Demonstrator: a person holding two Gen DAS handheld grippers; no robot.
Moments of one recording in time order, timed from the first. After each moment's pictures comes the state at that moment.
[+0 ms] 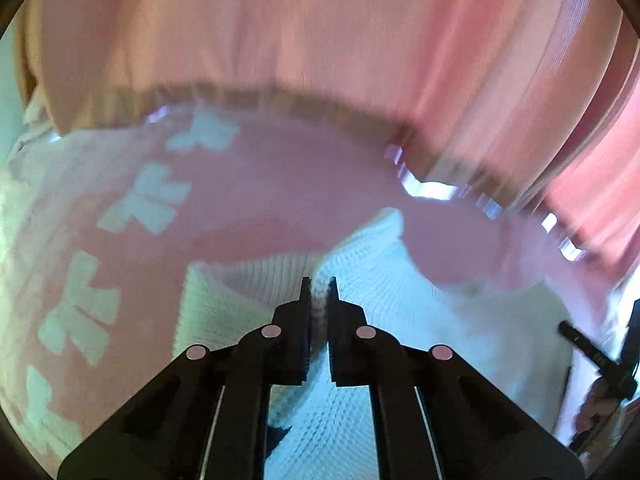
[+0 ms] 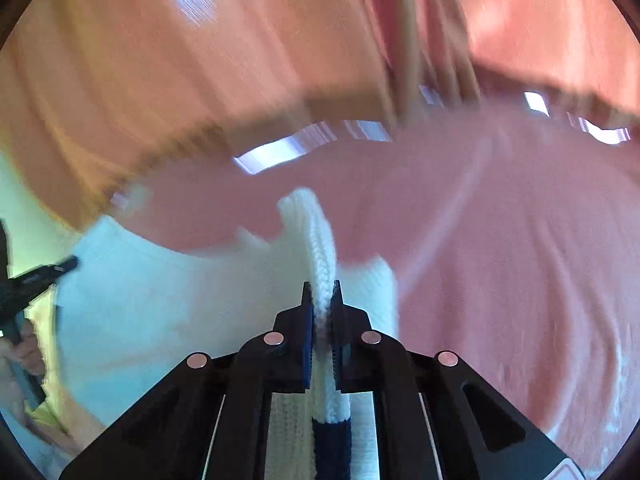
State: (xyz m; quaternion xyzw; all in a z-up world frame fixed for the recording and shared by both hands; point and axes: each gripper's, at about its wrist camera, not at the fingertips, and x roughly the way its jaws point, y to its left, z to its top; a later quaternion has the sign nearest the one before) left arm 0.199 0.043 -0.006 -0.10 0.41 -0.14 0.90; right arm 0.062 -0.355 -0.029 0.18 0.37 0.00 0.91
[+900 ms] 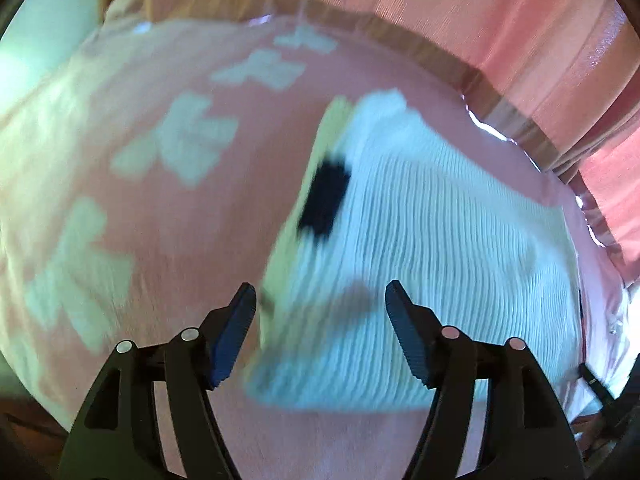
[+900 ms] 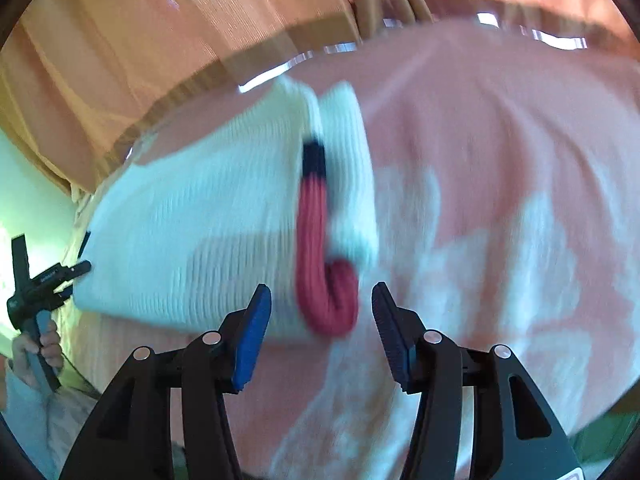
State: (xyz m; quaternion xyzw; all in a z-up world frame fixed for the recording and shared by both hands) left arm 0.110 0.111 -0.081 -0.12 0.51 -0.06 0.85; right arm -0.067 -0.329 -0.082 0.23 0.47 -0.02 0.85
